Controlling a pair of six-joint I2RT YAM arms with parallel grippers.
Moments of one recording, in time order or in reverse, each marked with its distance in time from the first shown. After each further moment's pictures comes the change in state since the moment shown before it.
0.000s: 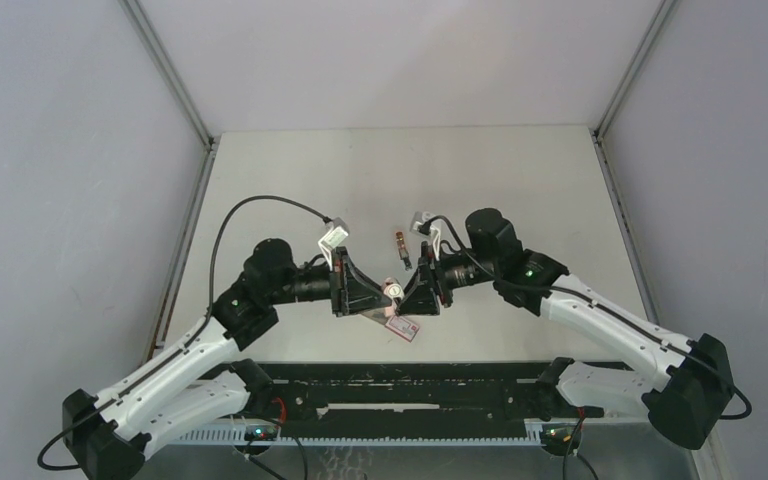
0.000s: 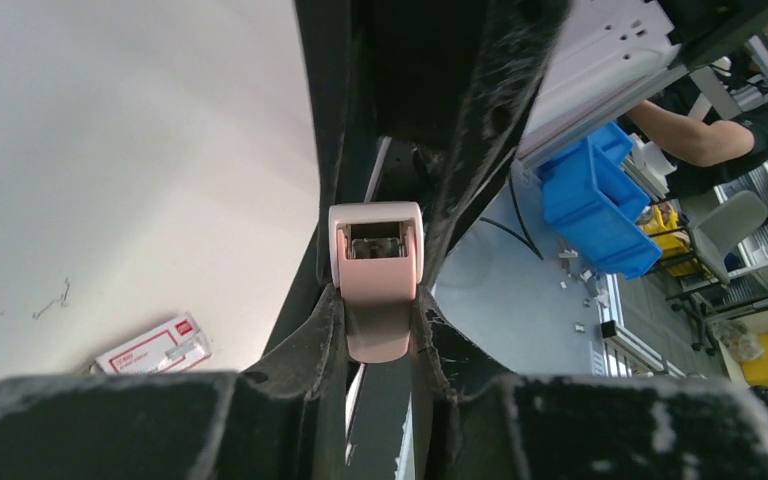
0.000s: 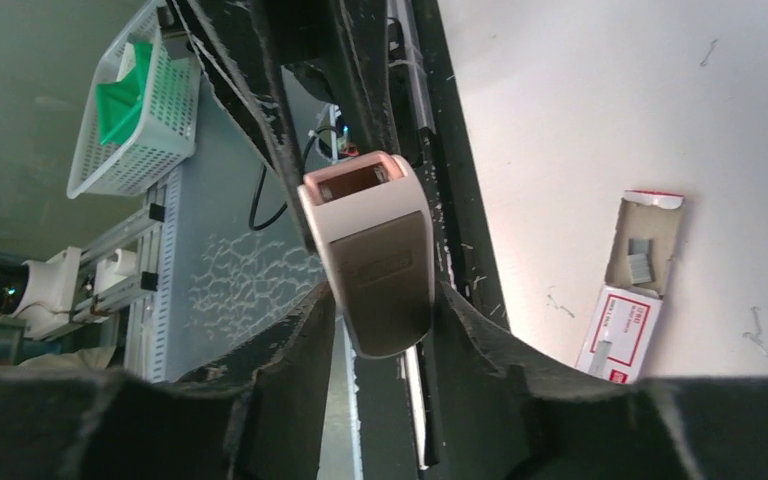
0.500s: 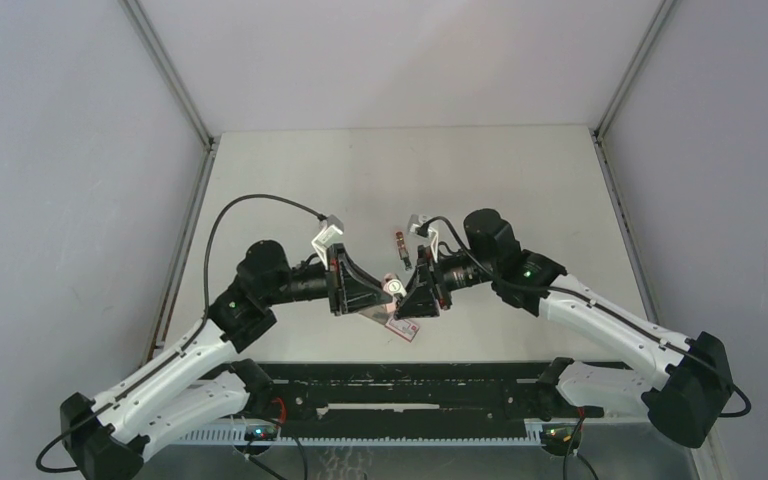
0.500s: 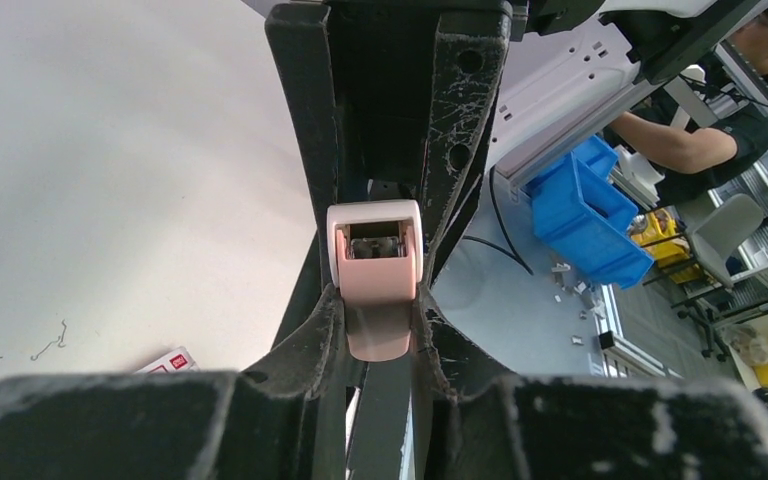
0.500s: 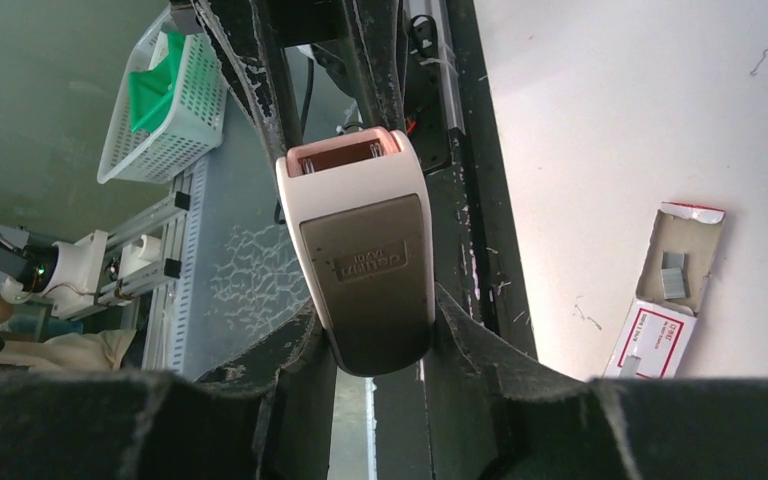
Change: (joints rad) left arm -0.004 -0.019 0.000 0.090 0.011 -0.022; right arm 0.013 0.012 0.000 0.030 -0.055 0.024
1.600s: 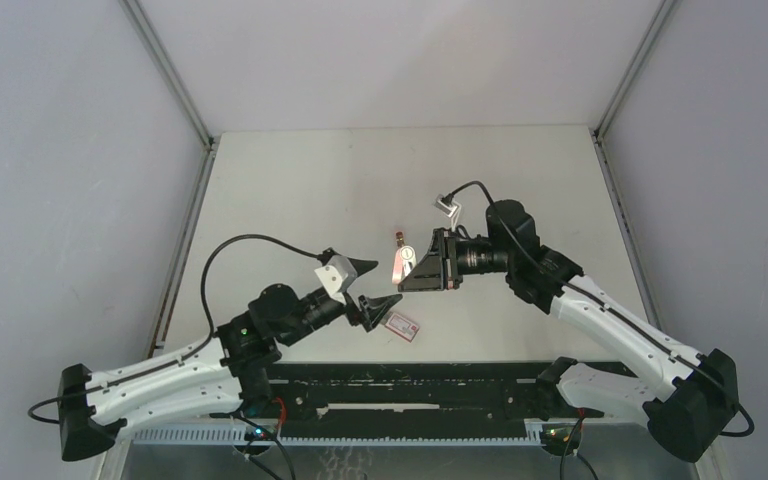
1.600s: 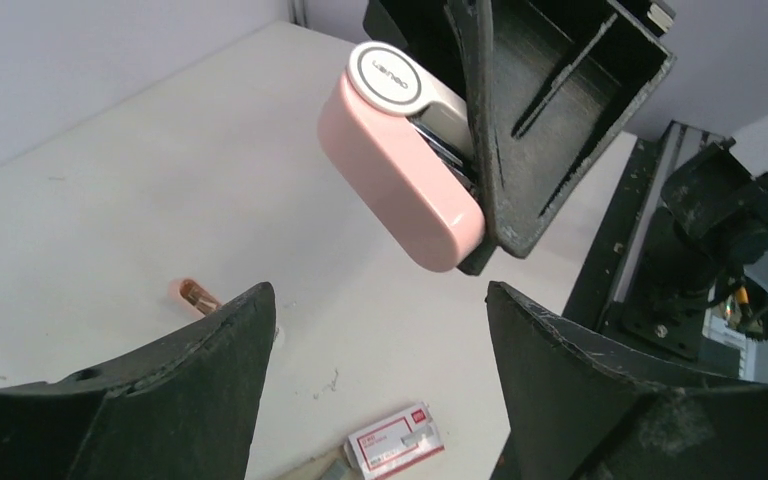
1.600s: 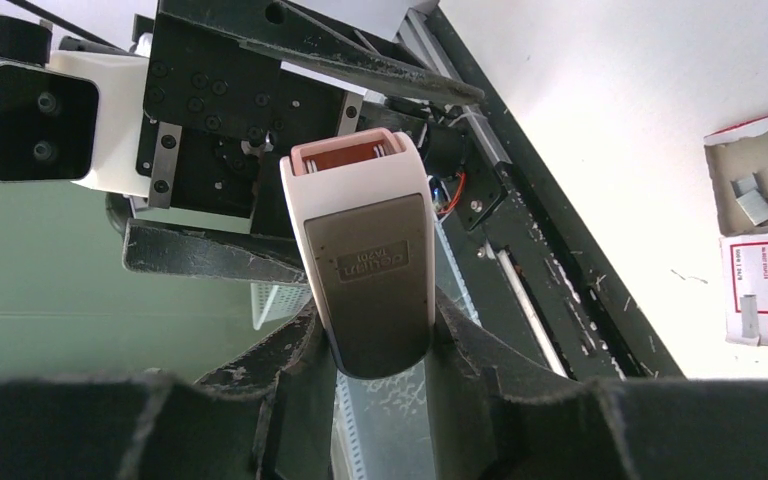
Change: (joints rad) left arm -0.386 -0.091 -0.128 0.115 -0.795 0.531; right arm -0.120 -0.055 0.000 0.024 0.077 0.505
